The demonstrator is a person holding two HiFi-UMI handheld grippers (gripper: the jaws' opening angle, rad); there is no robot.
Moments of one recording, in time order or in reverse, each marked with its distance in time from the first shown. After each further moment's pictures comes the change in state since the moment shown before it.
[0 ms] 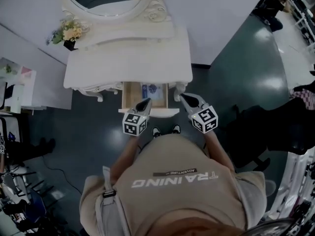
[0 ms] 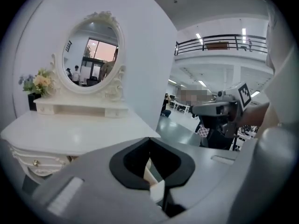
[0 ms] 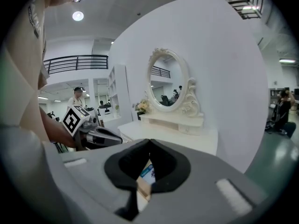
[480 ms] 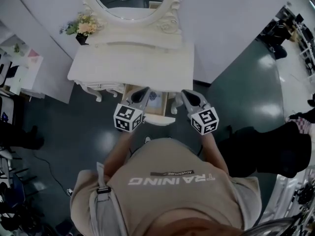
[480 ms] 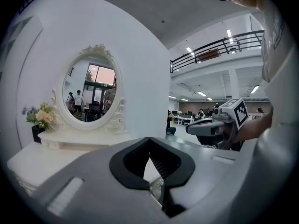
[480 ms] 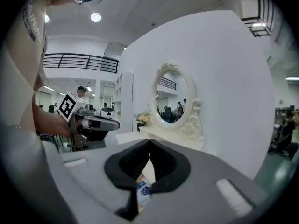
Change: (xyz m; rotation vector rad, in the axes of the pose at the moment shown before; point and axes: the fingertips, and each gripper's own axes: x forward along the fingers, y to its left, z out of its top) left arm -0.050 -0.008 0.125 0.105 -0.265 0.065; right arm -0.007 0.001 0.080 -0.140 -0.128 0.008
